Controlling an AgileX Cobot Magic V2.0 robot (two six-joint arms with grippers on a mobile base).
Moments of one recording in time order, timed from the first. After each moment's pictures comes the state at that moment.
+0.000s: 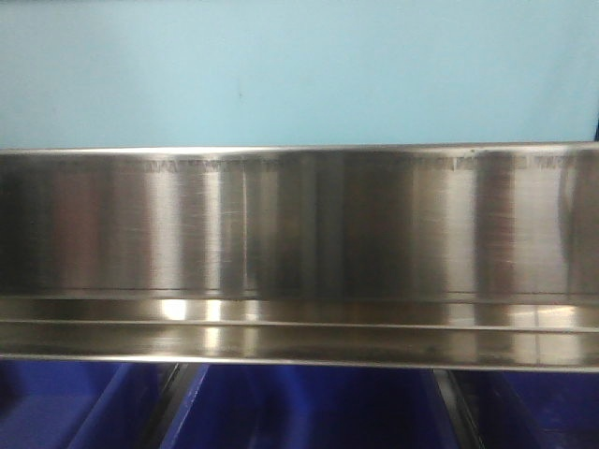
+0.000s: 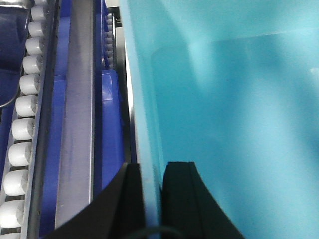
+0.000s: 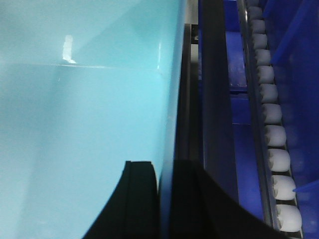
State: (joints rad) left arm -0.54 1.43 -1.67 0.32 1.26 -0.38; right arm 0.72 1.40 -1.67 -0.36 1.32 0.59
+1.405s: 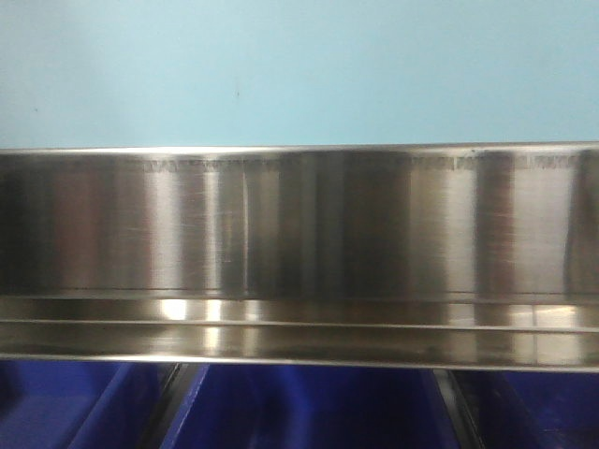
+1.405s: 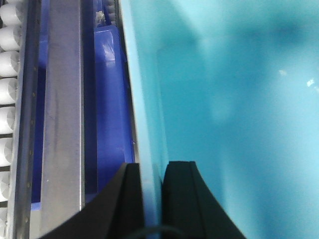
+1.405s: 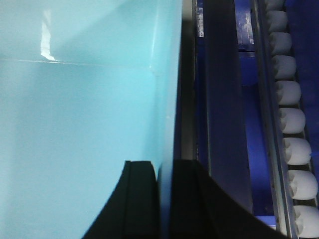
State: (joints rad) left arm -0.54 1.47 -1.56 0.30 1.27 -0.39; right arm 0.72 1.42 -1.53 -0.33 1.30 0.65
